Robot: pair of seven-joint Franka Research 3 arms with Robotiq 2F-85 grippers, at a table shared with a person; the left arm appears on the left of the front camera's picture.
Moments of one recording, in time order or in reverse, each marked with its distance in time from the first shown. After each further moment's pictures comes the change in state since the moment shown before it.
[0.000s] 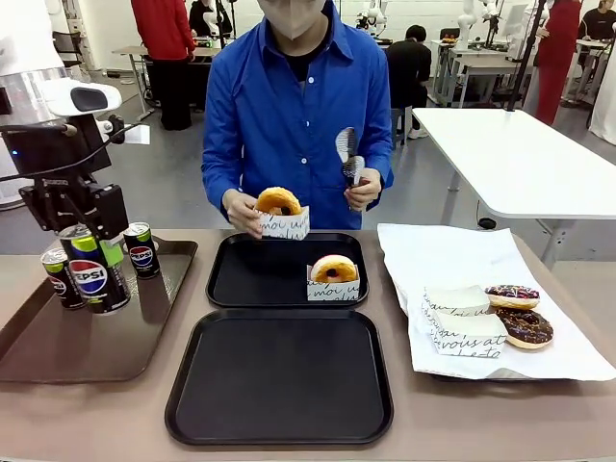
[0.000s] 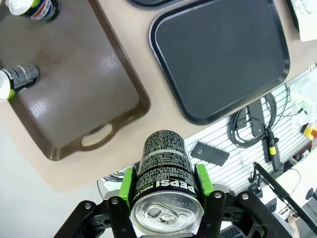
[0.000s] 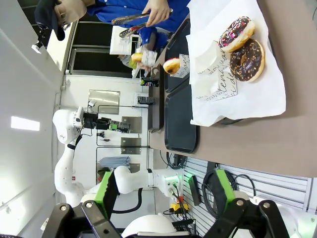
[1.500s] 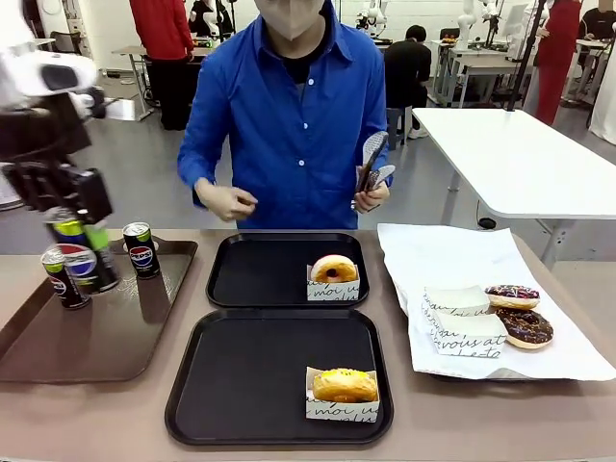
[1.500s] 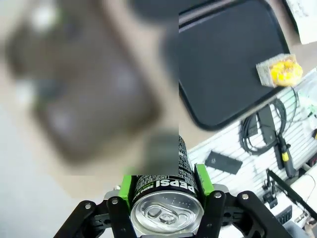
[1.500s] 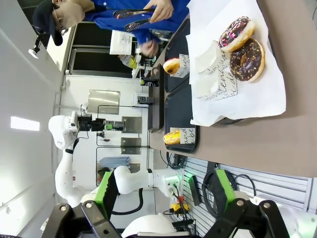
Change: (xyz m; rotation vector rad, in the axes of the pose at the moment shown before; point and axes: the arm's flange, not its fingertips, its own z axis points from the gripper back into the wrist) left arm -0.013 -0.005 0.021 0.070 -0.102 -0.058; right arm 0.000 0.000 0.000 0.000 0.000 -0.001
